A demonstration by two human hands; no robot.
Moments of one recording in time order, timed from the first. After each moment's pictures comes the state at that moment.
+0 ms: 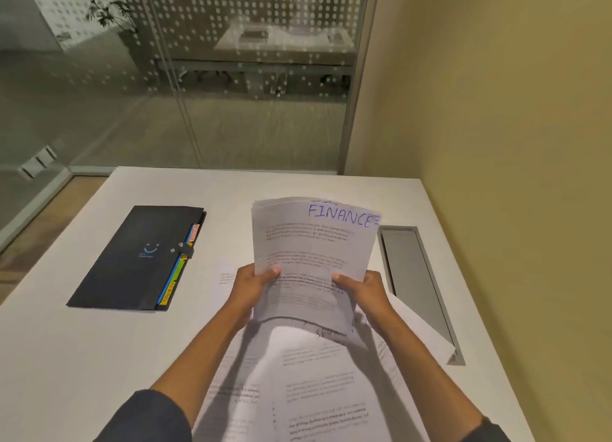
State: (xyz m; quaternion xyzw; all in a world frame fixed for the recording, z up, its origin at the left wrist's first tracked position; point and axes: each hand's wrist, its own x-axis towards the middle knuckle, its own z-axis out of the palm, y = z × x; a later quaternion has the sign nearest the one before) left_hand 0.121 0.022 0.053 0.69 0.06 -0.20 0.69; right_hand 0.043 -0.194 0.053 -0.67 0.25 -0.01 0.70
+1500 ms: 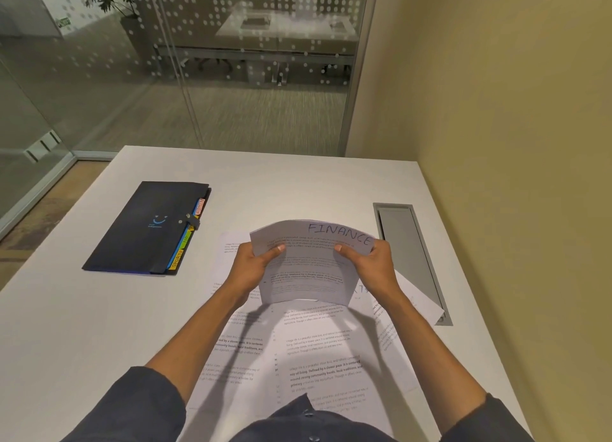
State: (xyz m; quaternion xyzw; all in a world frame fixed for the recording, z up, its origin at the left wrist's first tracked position) left_hand 0.063 0.040 0.071 0.71 -0.04 -0.15 0.68; right_hand -0.007 -0.180 0.079 -0.72 0.17 -0.11 0.66
